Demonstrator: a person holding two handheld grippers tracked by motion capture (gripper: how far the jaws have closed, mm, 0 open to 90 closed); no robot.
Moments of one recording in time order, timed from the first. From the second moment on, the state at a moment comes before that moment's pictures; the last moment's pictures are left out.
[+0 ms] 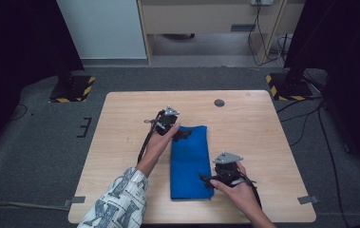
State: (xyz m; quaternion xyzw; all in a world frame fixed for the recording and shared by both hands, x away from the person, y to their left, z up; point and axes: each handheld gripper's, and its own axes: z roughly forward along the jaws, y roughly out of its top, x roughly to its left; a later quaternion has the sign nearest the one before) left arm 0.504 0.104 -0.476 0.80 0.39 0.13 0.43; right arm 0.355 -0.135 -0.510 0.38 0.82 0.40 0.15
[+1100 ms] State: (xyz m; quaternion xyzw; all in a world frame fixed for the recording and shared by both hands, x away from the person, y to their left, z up) left arm 0.494 0.145 -0.486 0.80 0.41 0.13 0.42; right arm 0.452 -0.136 -0.494 0.43 0.80 0.39 0.17
